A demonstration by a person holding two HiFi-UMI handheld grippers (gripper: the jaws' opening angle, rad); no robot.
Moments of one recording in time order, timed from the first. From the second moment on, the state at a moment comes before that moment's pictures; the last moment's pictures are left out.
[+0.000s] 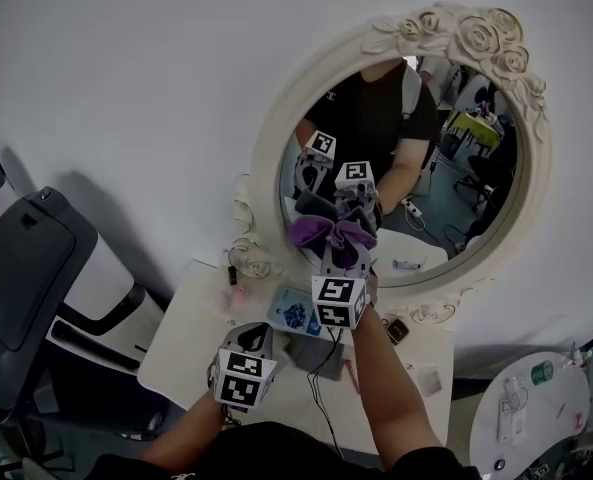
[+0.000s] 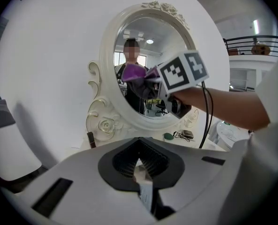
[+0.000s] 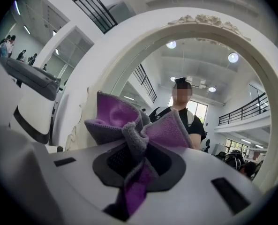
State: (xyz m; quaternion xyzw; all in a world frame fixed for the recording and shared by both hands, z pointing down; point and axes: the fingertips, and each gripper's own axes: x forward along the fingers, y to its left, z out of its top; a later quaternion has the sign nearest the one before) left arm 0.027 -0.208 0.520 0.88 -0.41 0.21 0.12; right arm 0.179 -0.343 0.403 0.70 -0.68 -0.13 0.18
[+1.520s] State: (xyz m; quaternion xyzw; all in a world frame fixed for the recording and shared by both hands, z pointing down) left arm 0.106 -0.177 0.491 0.93 -0.32 0.13 0.11; right arm 0.266 -0.105 0.472 0.81 -0.59 0.04 0.02
